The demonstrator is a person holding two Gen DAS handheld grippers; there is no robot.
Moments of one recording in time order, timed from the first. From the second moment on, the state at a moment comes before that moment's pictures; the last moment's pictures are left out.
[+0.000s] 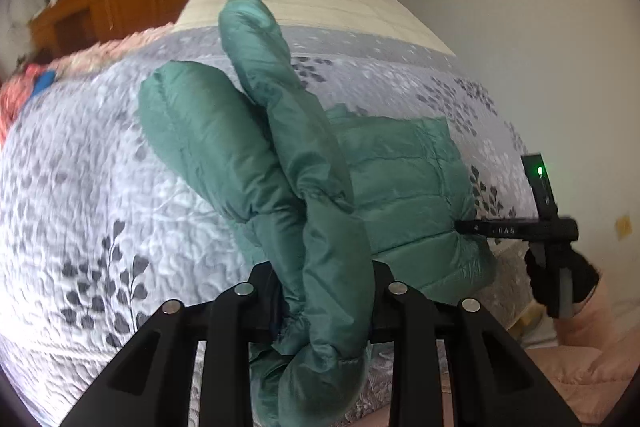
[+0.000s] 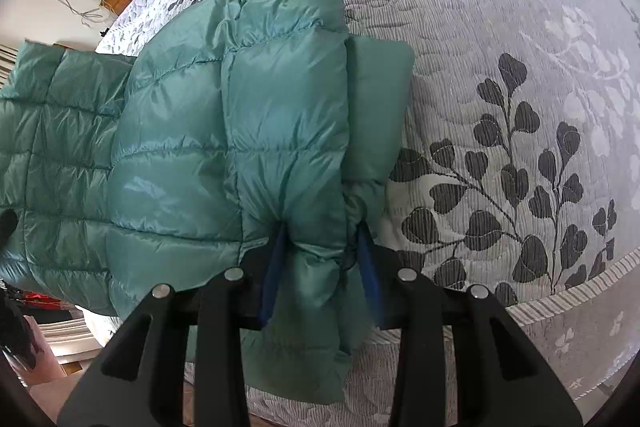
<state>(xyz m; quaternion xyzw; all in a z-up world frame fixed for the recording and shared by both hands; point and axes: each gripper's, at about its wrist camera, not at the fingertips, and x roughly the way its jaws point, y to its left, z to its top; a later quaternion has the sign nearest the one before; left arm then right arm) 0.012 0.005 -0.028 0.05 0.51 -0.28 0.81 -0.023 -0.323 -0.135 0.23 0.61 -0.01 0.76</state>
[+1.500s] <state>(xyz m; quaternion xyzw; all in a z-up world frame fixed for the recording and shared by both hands) 0.003 -0.150 -0.148 0.19 0.54 -0.34 0.75 -0.014 -0.319 -0.158 0.23 0.62 -0.01 0.75</state>
